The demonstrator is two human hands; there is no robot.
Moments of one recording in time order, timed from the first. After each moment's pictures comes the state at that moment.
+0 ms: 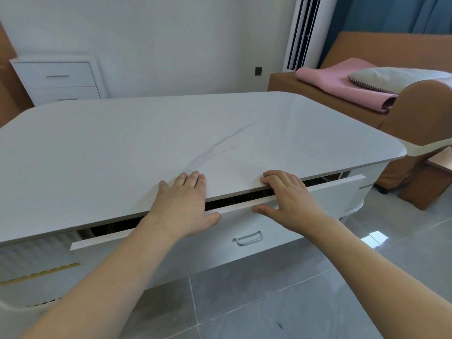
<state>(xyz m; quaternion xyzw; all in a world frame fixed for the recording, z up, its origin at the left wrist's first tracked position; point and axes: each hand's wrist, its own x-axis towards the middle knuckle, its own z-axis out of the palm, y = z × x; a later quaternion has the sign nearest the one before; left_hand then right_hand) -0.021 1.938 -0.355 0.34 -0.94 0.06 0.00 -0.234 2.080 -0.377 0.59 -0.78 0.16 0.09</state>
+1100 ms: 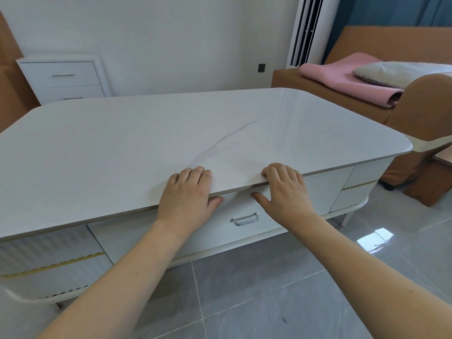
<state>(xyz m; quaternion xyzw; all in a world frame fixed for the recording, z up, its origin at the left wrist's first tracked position) -0.022 1.933 -0.377 0.31 -0.93 0.11 0.18 -0.218 2.060 -0.393 0.54 -0.80 0.18 0.19</state>
